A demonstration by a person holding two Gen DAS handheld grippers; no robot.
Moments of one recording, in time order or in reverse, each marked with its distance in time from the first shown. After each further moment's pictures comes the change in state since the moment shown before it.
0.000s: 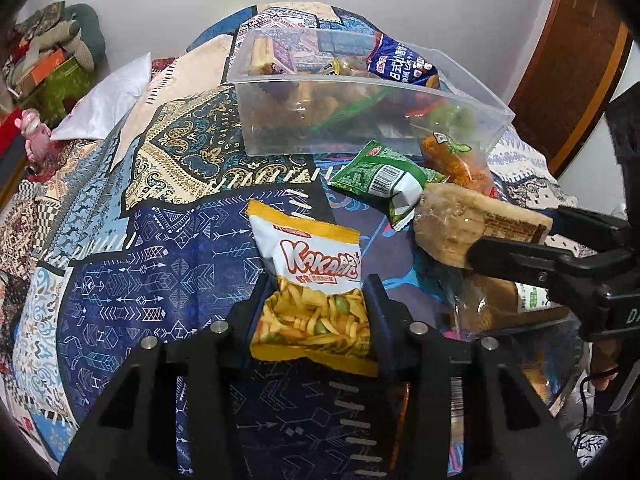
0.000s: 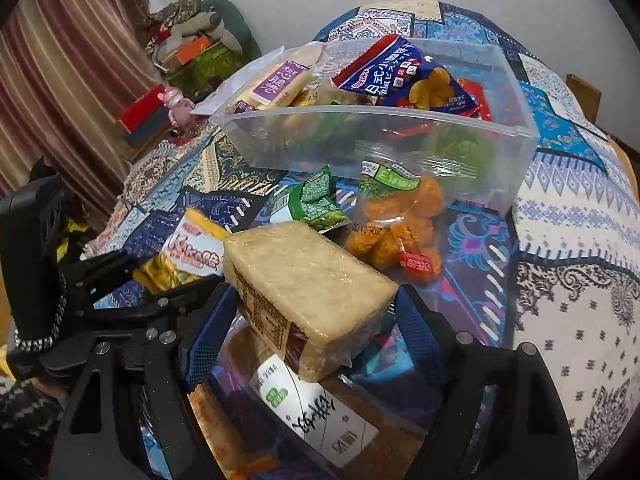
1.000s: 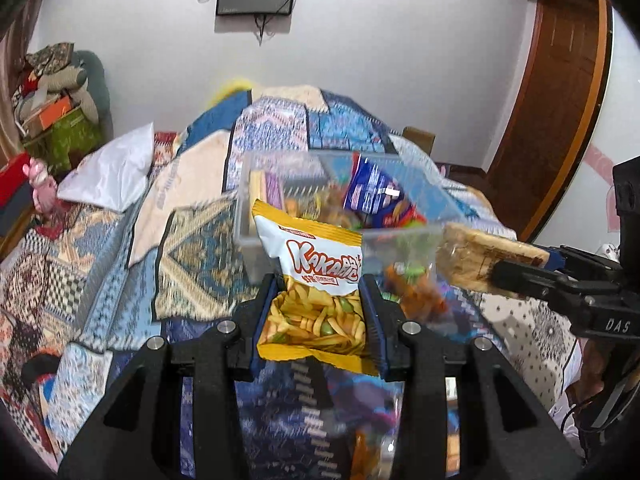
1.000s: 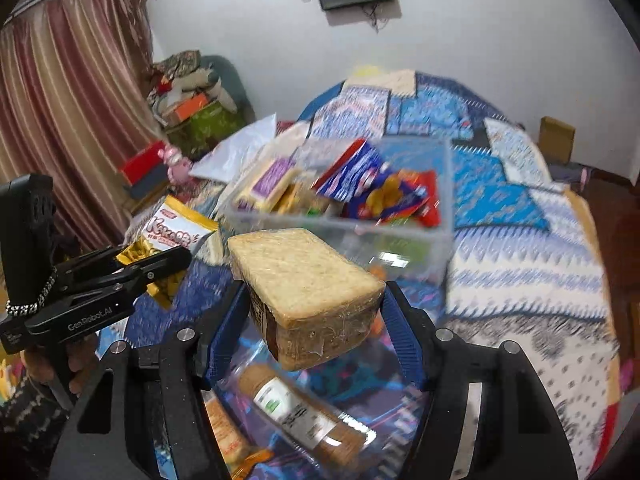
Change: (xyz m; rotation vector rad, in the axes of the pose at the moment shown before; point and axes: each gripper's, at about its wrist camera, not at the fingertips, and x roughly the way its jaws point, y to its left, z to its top) left arm -0.072 -0.010 0.065 0.026 -0.243 -0.021; right arm -0.075 -0.003 0.022 0.001 -0.237 -0.067
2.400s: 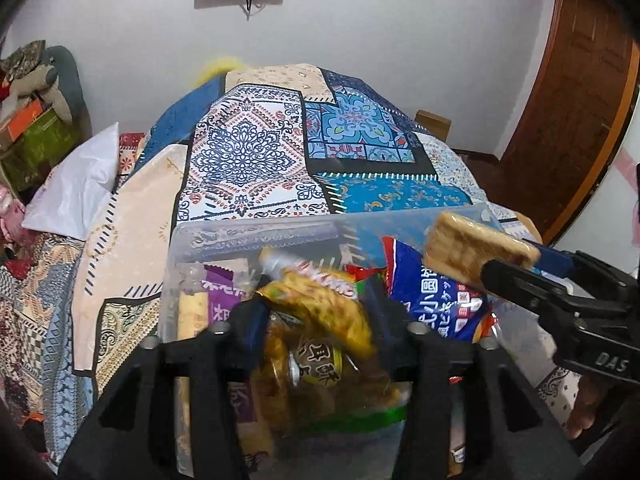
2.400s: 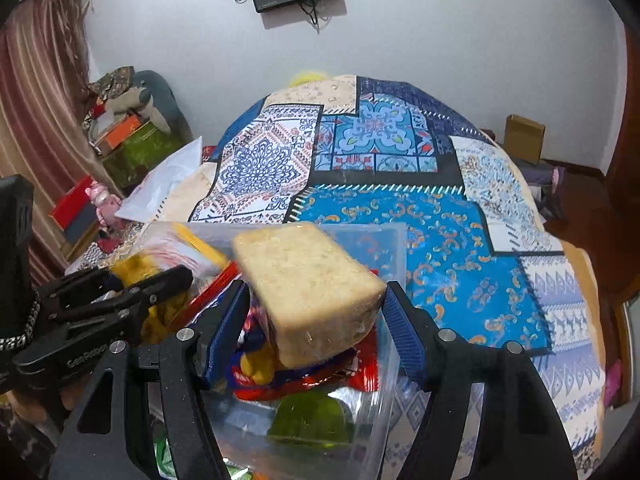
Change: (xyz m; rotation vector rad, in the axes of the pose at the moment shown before) left arm 0.170 0.006 0.098 0.014 0.106 0.011; right arm 0.098 -0.071 0.094 0.076 -0.002 -0.160
